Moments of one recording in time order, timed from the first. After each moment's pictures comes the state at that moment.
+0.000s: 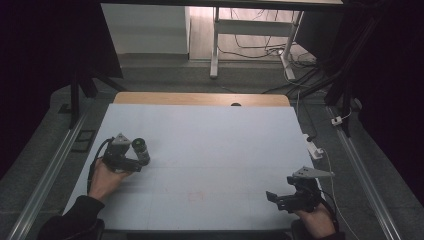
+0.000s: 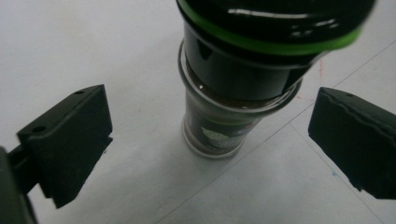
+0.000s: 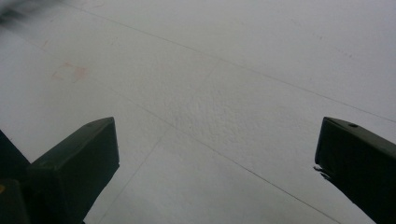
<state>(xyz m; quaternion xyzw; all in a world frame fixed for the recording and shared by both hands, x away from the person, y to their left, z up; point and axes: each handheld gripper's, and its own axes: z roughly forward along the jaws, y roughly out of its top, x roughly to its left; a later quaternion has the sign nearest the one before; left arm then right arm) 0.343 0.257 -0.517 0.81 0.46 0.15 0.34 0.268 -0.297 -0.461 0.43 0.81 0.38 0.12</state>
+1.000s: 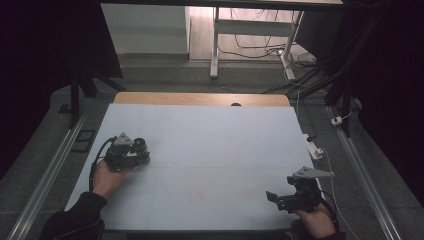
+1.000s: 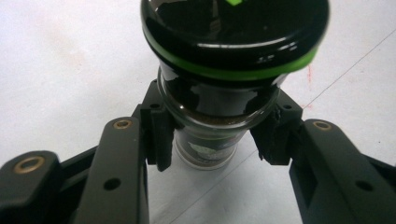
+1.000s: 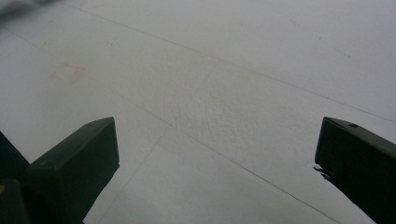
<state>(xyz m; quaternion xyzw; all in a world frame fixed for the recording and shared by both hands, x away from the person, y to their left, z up) 0.342 0.254 -0.514 0.81 0.44 0.16 0.35 0.268 -0.297 -0.461 0.43 0.81 0.38 0.12</state>
